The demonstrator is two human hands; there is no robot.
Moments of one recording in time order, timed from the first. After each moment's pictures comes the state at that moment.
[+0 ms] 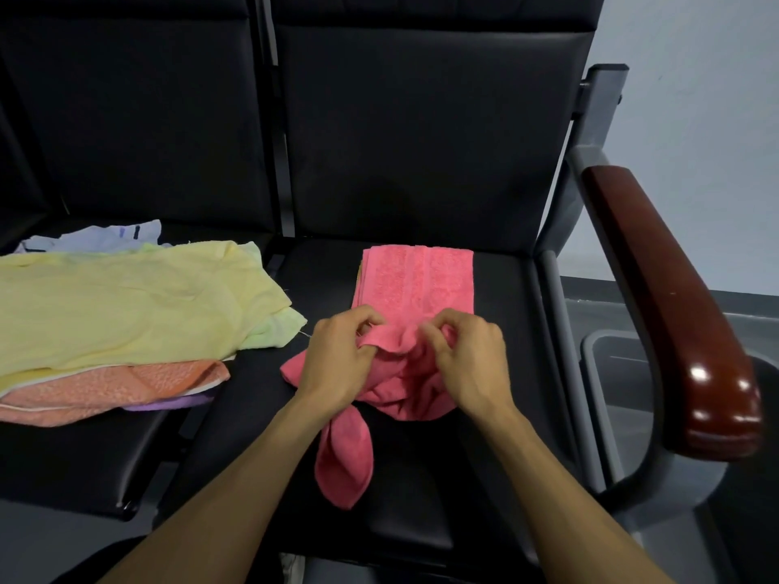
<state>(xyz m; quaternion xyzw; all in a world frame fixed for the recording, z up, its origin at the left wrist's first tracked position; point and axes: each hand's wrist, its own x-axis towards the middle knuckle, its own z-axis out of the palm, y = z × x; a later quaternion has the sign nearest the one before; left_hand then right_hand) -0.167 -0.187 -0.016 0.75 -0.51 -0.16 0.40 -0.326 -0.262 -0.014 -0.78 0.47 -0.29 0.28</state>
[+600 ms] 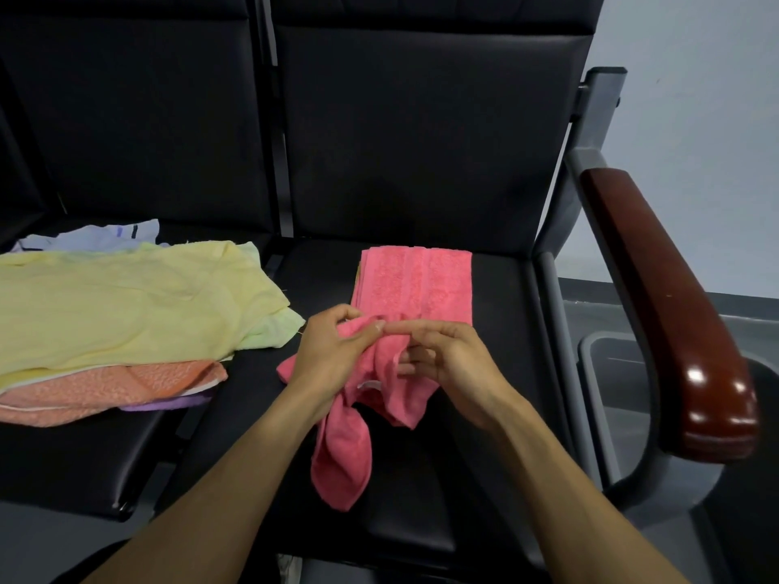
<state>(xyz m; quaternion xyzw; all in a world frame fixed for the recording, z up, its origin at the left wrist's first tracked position) -0.164 -0.188 -0.014 0.71 -0.33 -0.32 0.53 -0.324 -0.254 0.006 -0.56 0.33 -0.22 0.72</state>
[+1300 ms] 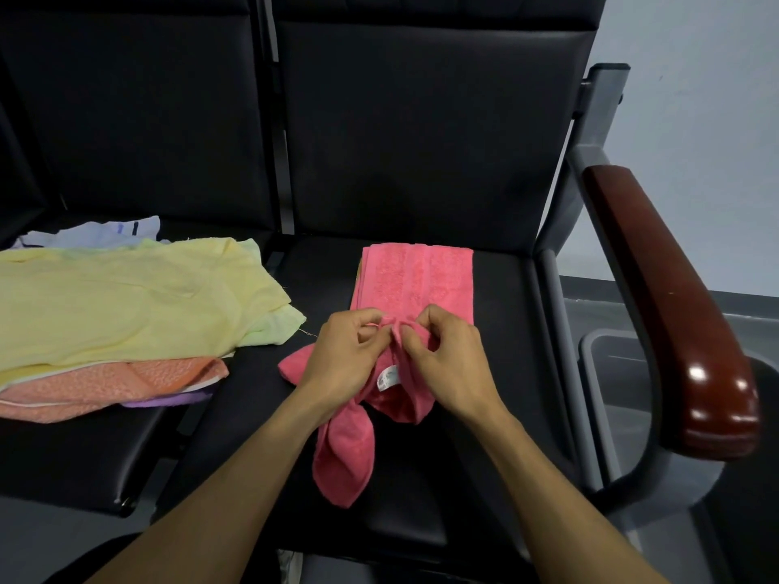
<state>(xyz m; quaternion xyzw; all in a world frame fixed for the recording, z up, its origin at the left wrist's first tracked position) -0.177 -0.184 -0.008 0.67 -0.42 -0.36 0.50 -0.315 -0.249 -0.006 -0.76 0.41 -0.30 0.40</state>
